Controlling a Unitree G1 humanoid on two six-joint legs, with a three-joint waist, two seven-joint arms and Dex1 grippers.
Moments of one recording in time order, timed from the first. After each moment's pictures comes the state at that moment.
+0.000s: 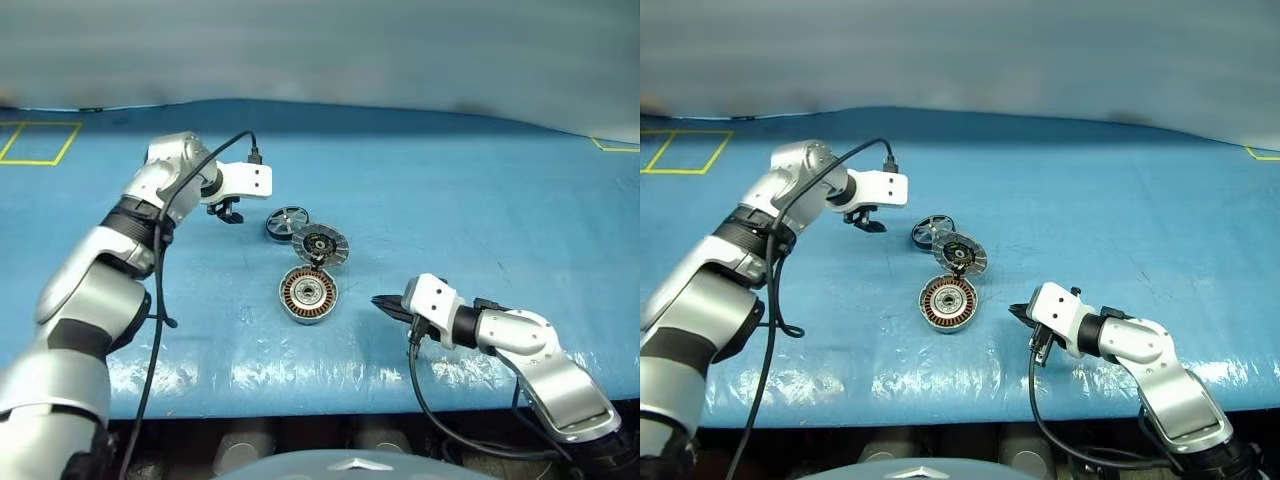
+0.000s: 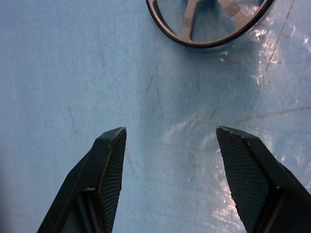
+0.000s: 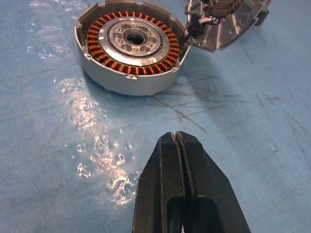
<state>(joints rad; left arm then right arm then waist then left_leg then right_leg) -1.17 0.60 -0.64 0.72 0.43 0.23 -1.19 0.06 -0.71 0.11 -0.48 0.14 0.35 0.81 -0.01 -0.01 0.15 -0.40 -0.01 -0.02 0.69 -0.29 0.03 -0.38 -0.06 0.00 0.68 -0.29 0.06</state>
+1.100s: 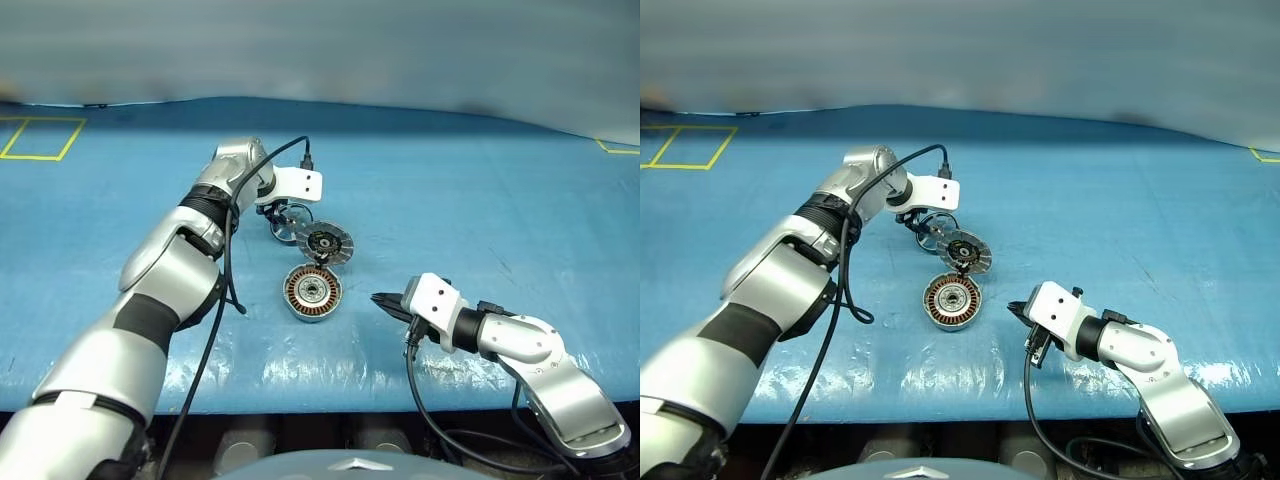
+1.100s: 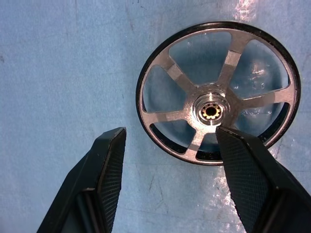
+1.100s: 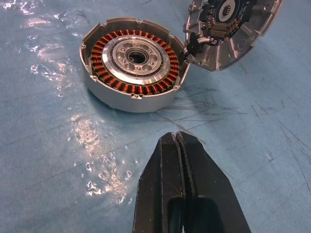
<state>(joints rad) -1.32 0.28 -0.61 1.13 0.51 0.08 -1.09 0.12 -0.70 0.10 -0.61 0.15 0.45 0.73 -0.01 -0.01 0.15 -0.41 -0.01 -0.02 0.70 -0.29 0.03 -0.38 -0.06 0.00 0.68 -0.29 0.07</state>
